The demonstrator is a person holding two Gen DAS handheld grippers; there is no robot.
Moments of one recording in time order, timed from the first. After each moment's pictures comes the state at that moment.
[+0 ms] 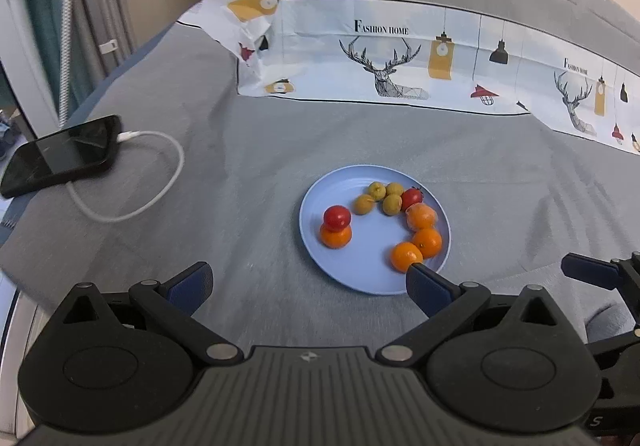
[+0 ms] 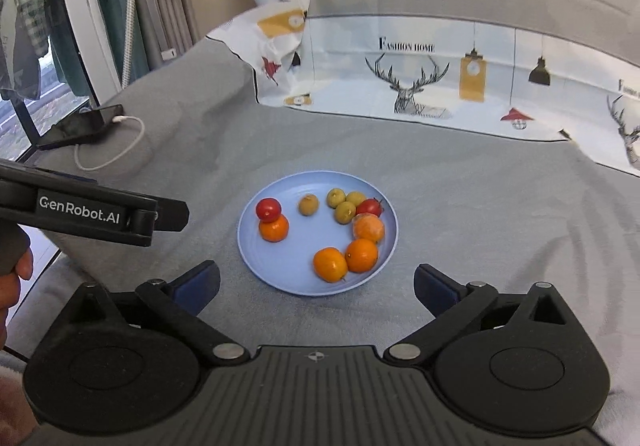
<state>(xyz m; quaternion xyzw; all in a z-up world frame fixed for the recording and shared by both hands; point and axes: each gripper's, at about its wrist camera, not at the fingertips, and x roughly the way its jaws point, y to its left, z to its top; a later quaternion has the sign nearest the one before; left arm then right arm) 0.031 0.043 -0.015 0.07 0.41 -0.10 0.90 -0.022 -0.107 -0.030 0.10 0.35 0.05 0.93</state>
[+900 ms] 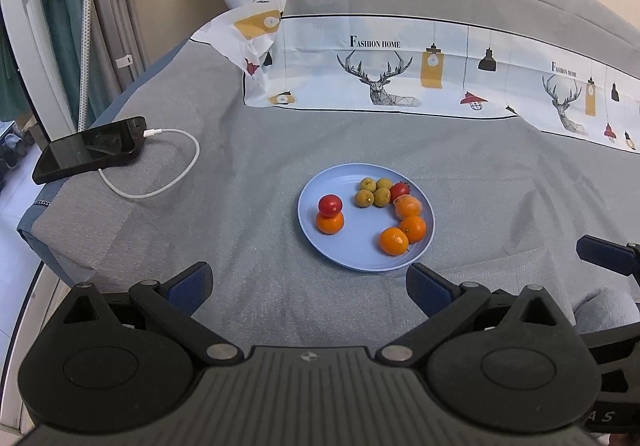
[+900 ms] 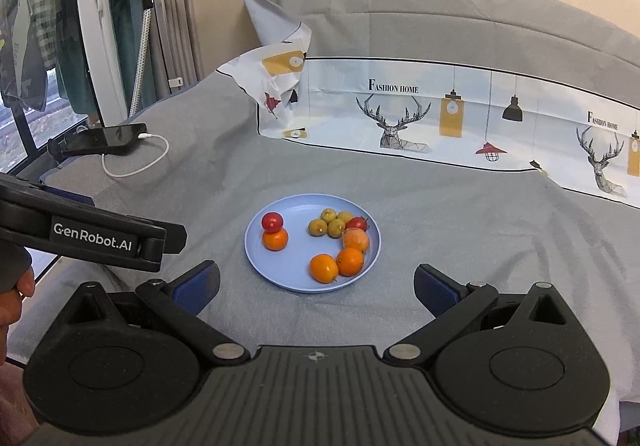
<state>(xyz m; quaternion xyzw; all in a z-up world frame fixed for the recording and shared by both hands) -0.023 0.042 0.000 0.07 0.39 -0.09 0.91 -0.086 -0.097 -0.004 0.07 0.30 0.03 0.95</state>
